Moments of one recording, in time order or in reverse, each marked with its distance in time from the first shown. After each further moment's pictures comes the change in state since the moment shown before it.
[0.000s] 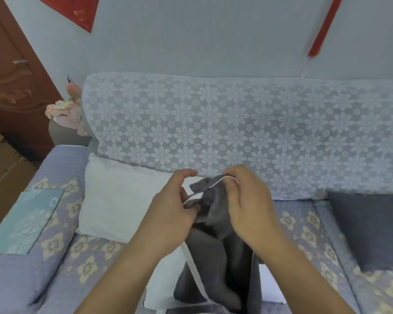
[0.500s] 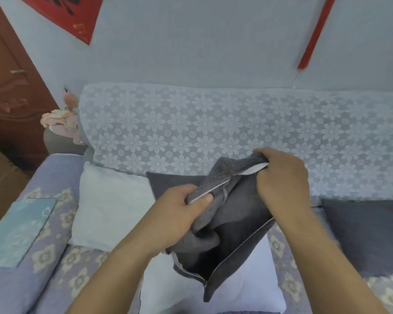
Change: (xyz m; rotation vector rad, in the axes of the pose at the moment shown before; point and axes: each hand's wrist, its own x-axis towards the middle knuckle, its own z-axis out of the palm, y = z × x) left_hand 0.013 0.015 -0.002 0.003 -0.149 0.028; right_hand 0.045 0.003 -0.056 -0.350 0.135 0.291
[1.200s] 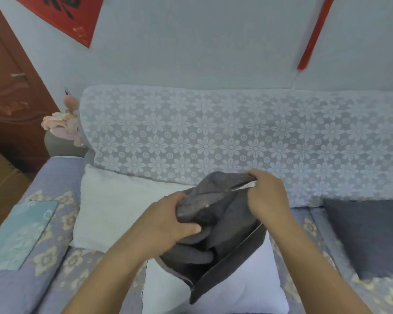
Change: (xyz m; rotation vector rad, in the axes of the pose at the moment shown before) left_hand 0.004 -0.033 -0.013 0.244 -0.082 -0.059; right_hand -0.006 0.026 0.047 0.076 -0.172 0.006
